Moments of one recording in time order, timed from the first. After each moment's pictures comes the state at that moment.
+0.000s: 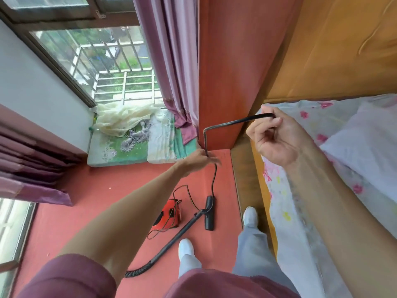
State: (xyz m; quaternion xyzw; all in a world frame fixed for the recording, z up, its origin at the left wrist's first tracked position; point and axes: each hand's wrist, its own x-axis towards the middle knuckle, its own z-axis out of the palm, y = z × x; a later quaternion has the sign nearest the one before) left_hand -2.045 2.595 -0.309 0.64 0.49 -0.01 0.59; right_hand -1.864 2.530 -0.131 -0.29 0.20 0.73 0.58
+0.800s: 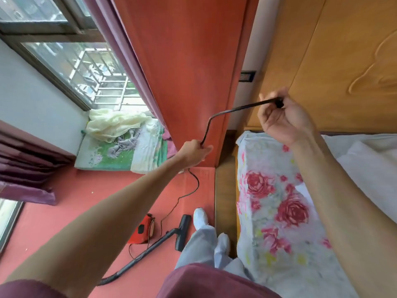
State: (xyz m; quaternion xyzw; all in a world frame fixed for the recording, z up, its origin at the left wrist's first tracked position) left_hand -1.814 2.707 -0.247 0.65 0.61 0.04 0.45; right_hand -1.578 2.714 -0.161 -0.27 0.05 0.76 0.58
